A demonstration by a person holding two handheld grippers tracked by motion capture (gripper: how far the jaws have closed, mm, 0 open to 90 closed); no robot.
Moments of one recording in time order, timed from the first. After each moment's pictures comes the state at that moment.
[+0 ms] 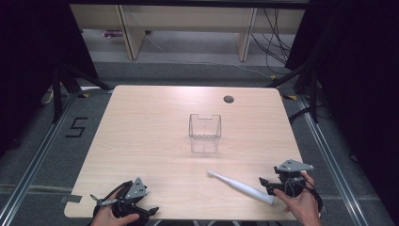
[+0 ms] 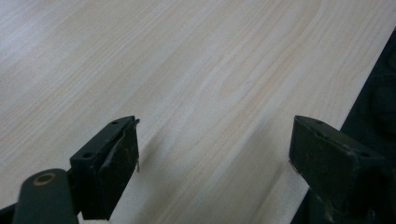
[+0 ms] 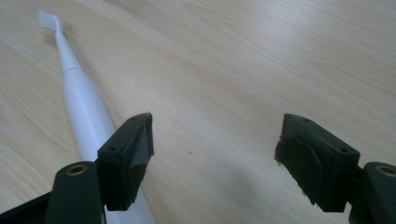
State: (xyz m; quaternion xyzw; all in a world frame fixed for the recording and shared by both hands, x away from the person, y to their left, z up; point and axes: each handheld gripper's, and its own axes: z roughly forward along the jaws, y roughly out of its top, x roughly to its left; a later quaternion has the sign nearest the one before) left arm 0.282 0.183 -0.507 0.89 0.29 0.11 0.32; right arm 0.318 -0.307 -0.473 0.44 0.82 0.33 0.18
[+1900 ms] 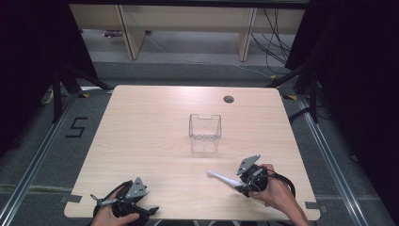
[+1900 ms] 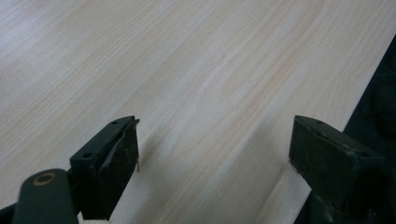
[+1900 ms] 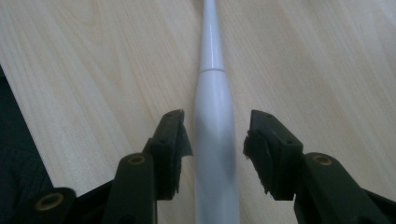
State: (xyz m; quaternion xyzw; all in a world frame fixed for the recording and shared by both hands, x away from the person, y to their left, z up) left arm 0.282 0.184 -0.508 0.89 0.29 0.11 0.32; right arm 0.343 -0.215 -0.464 0.23 0.95 0.19 0.08
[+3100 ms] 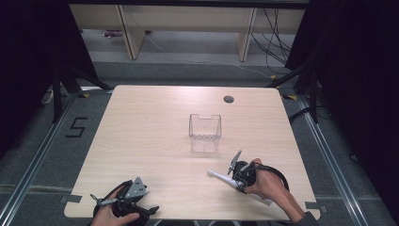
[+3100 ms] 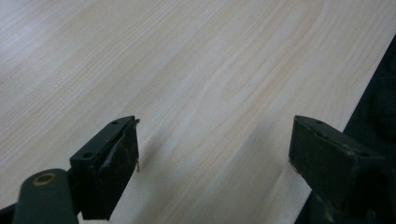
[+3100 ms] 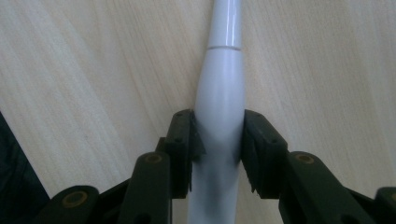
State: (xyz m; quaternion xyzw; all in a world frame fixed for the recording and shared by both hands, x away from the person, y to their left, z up) left arm 0.282 0.184 -0.506 0.89 0.29 0.11 0.33; right arm 0.364 -0.189 -0.472 0.21 0.97 0.05 0.04
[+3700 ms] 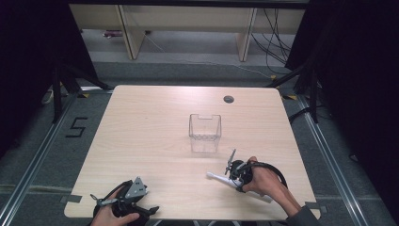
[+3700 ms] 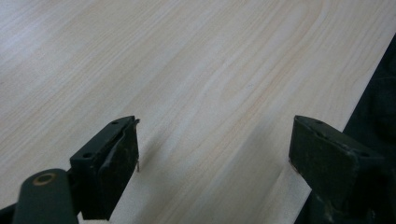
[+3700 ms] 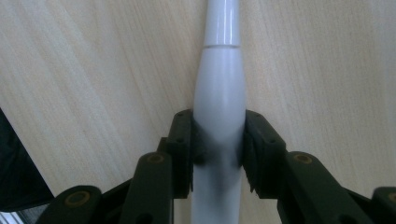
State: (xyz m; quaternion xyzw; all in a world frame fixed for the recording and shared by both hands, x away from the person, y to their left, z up) left arm 0.282 0.184 -0.506 0.89 0.29 0.11 0.33; right arm 0.373 -0.182 -0.474 0.19 0.98 0.01 0.02
